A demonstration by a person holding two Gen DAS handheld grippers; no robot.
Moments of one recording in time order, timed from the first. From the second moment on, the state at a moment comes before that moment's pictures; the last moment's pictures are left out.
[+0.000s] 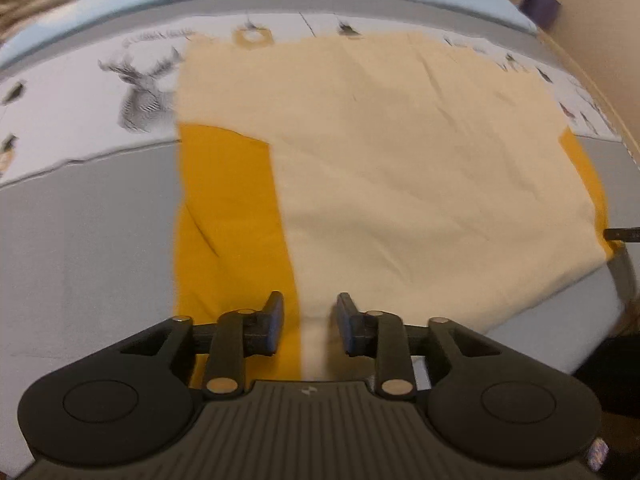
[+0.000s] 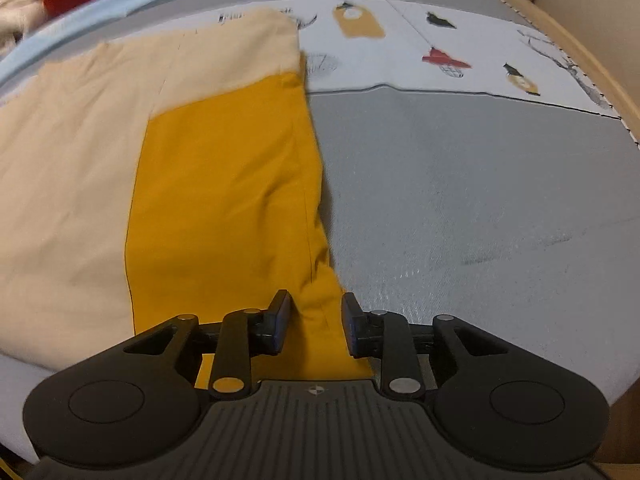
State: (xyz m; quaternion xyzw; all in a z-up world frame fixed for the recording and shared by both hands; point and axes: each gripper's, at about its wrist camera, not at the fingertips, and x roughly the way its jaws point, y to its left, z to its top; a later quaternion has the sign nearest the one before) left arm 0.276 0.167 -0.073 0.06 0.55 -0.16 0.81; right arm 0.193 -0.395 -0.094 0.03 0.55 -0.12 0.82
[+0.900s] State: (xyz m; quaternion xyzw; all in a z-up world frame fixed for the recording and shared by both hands) left arm 0.135 0.088 -0.028 0.09 0.35 -0.09 0.93; right arm 0.050 -0.250 0.031 -0.06 0.21 -0.06 0.97
